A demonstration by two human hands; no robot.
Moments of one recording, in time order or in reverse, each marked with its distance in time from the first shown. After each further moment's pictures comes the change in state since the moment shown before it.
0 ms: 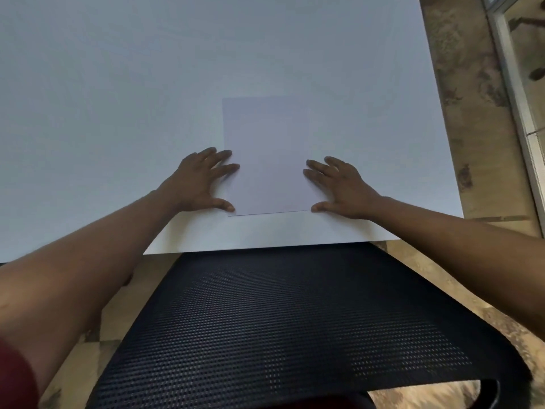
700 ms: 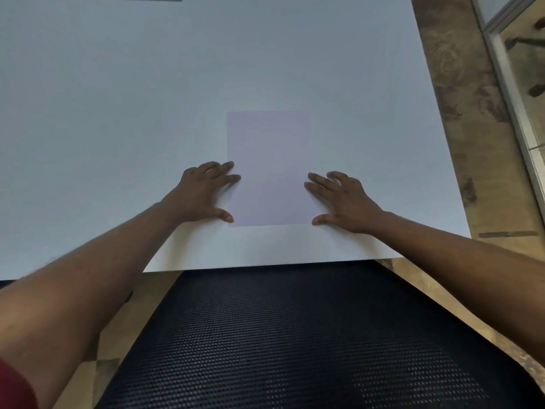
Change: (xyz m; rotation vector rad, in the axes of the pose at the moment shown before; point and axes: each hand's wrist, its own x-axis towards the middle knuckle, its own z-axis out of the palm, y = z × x) left_hand 0.010 -0.009 -0.001 -0.044 0.028 -0.040; right_hand 0.009 0.002 0.002 -0.059 0.019 0.011
